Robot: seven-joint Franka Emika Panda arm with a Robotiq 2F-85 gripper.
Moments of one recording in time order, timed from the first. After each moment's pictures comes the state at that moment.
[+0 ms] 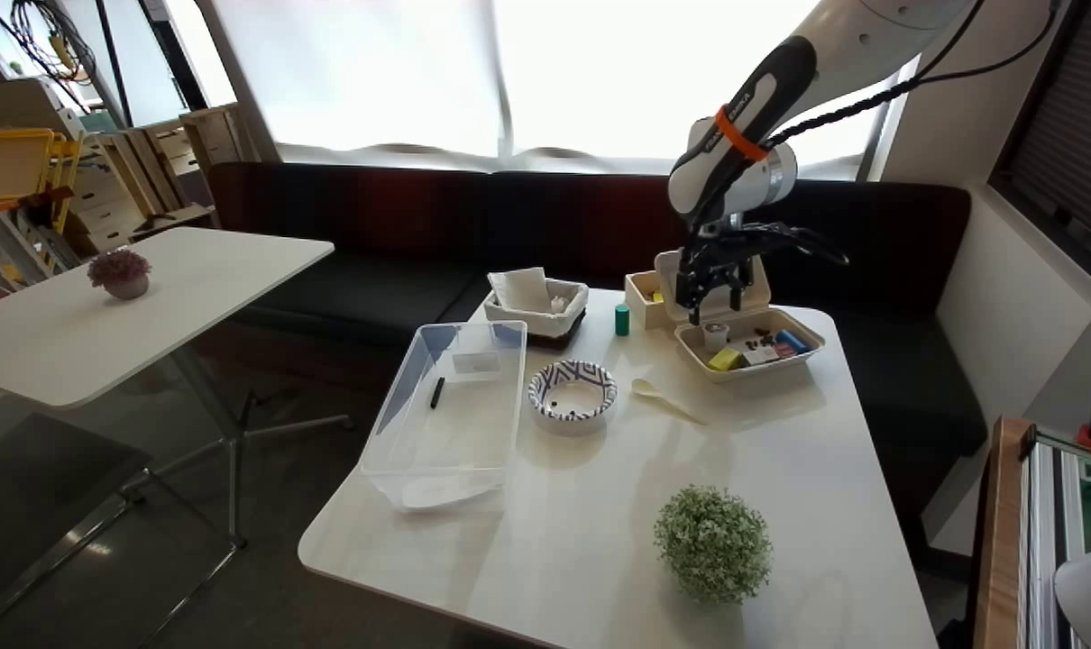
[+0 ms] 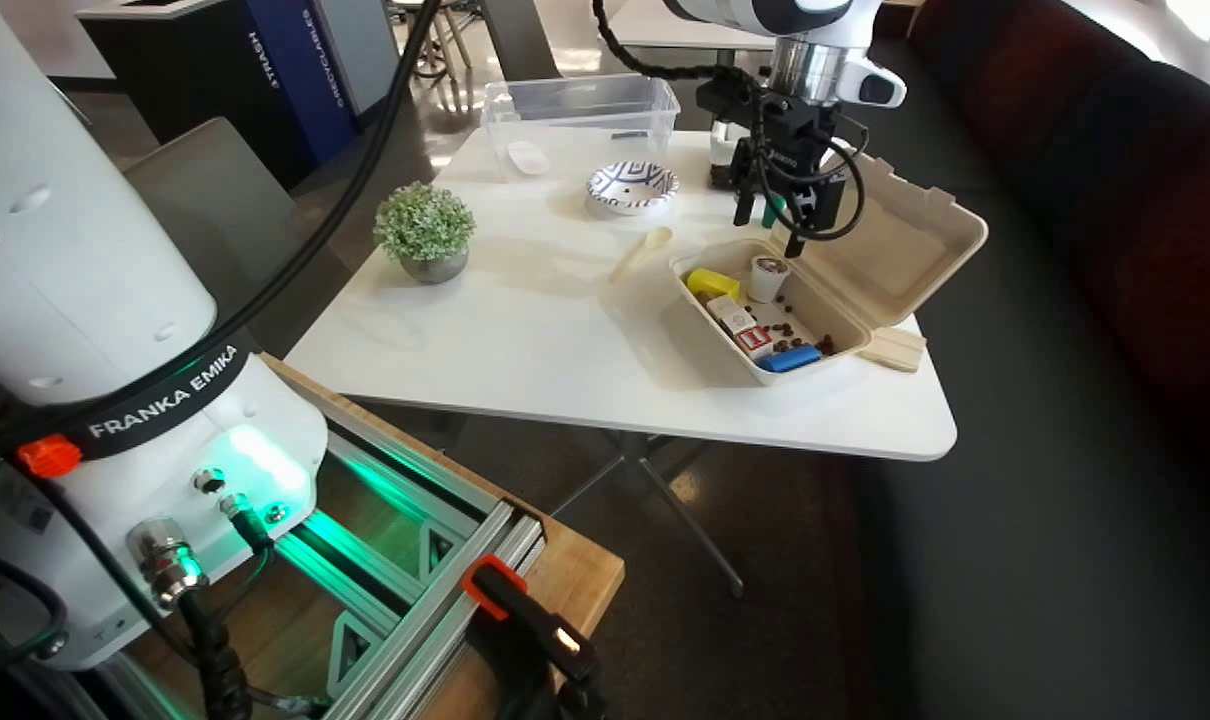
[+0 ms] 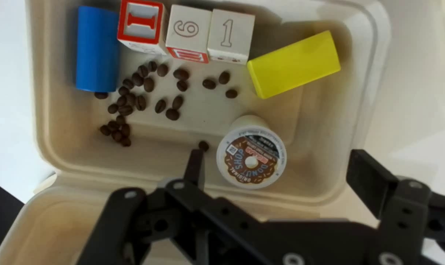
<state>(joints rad) -0.30 0.62 -0.16 -1.91 0.07 2.37 -0.03</state>
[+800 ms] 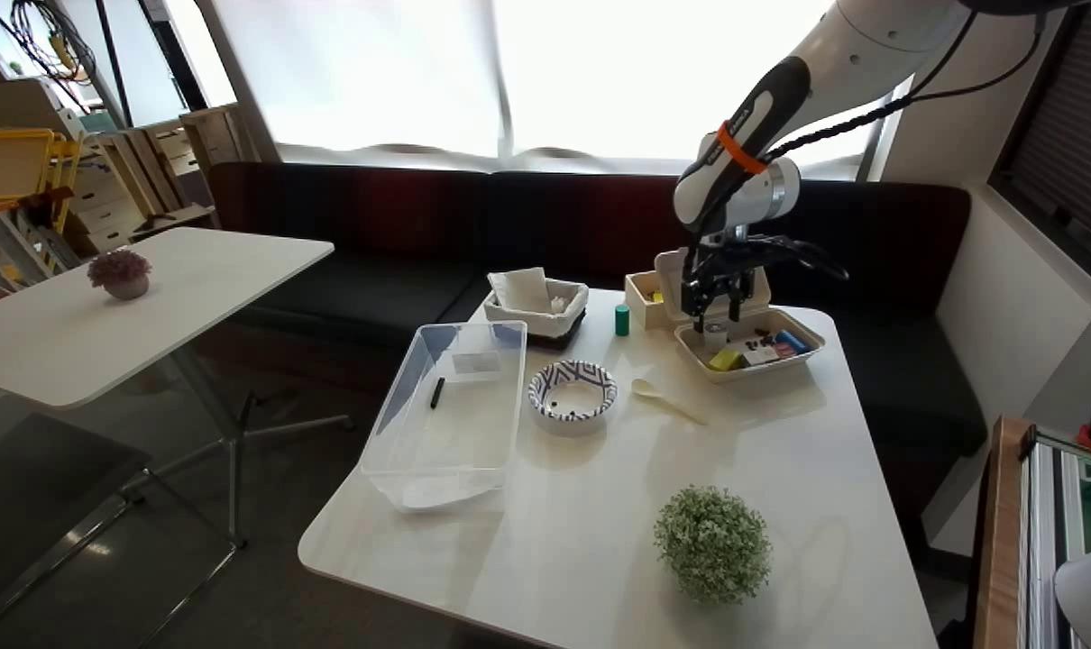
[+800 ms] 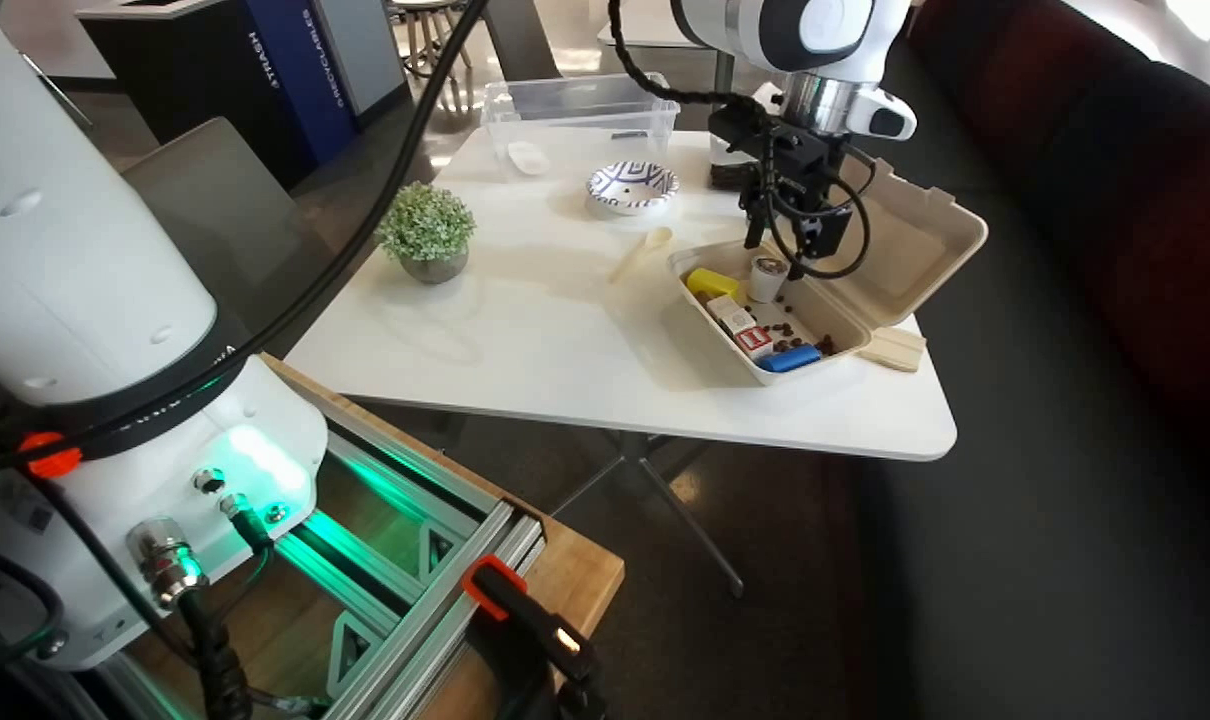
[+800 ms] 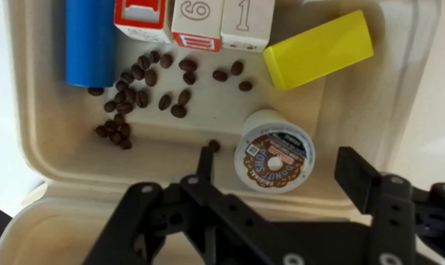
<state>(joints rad) -0.35 0.67 -0.14 -1.88 0.12 2.42 -0.07</state>
